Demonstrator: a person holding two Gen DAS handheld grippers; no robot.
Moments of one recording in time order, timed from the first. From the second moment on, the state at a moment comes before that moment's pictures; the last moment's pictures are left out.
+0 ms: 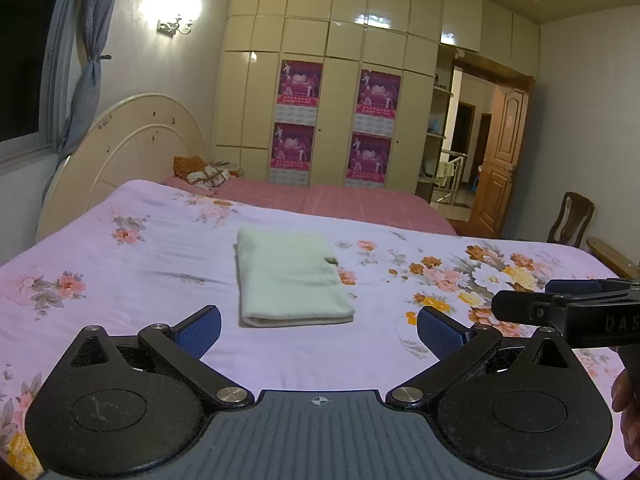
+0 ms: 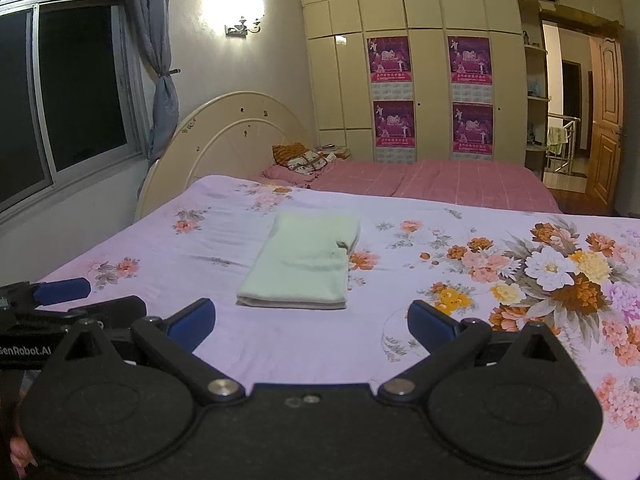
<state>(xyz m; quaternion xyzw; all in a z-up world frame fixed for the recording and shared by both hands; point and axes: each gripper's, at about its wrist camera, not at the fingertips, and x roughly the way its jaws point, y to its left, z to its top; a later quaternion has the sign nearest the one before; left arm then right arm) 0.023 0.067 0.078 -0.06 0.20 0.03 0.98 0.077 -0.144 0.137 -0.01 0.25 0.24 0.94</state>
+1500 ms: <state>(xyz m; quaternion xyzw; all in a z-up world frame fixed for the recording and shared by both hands) 0.022 0.058 0.085 -0.05 0.19 0.04 0.98 0.079 -0.147 0.140 -0.01 0.25 0.24 0.94</state>
